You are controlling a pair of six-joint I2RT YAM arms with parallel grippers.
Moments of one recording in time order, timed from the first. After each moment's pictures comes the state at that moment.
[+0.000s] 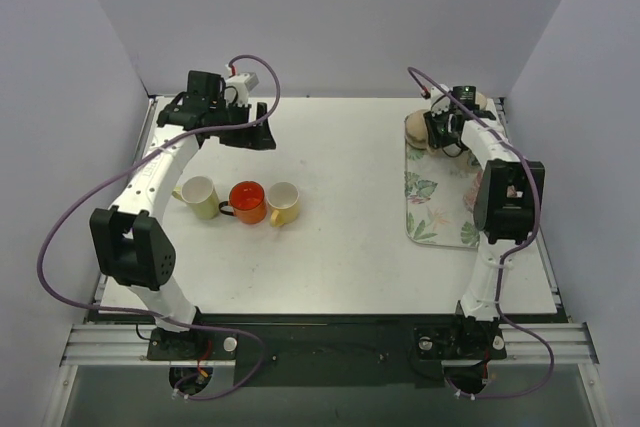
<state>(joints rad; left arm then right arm) -0.20 1.73 1.66 -0.75 0.43 -0.07 -0.03 2.13 1.69 -0.46 -0.16 -0.43</state>
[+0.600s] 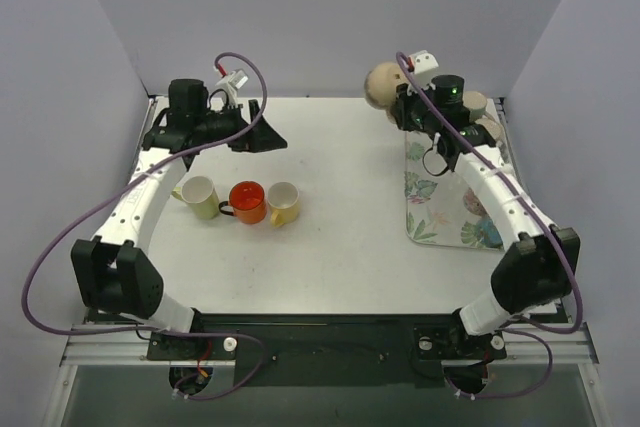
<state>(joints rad) -0.18 1.57 1.49 -0.53 0.79 -0.26 0.19 1.60 1.41 -0.24 -0.13 -0.13</state>
